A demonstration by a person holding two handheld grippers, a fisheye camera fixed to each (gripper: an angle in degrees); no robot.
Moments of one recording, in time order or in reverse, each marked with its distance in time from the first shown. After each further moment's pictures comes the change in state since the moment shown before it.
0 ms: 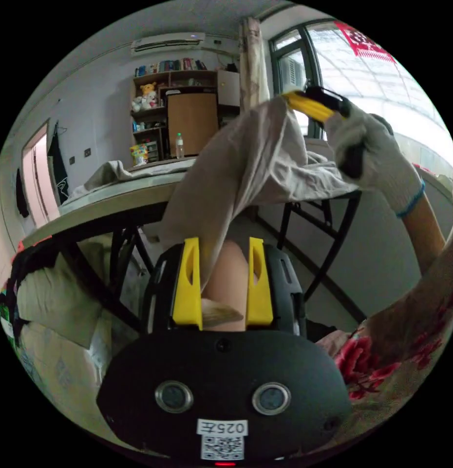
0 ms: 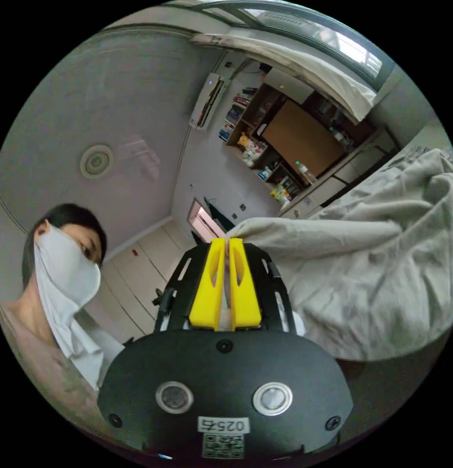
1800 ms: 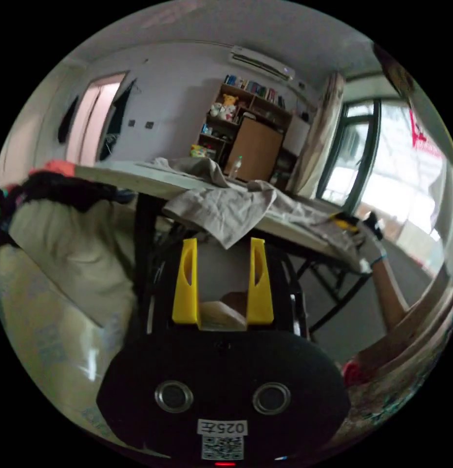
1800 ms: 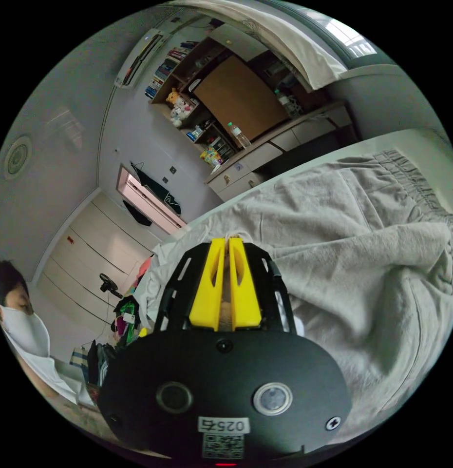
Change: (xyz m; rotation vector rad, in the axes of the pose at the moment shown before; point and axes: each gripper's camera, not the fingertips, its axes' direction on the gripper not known) left arm -0.243 0.003 -0.070 0.233 0.152 -0.490; right arm 0.182 -0.122 0.088 -0.301 0.457 0.072
